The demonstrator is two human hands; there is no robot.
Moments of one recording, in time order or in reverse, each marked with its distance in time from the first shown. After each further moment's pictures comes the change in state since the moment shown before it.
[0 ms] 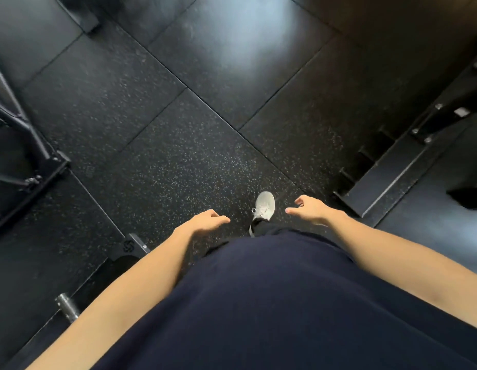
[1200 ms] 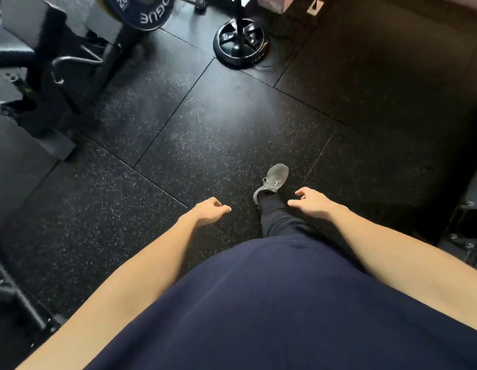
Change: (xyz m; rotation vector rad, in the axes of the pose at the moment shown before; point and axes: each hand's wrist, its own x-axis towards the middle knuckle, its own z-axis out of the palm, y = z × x) left_hand 0.333 0.368 -0.646 0.222 0.042 0.071; right_hand 0.364 -0.395 -0.521 0.267 0.147 0.068
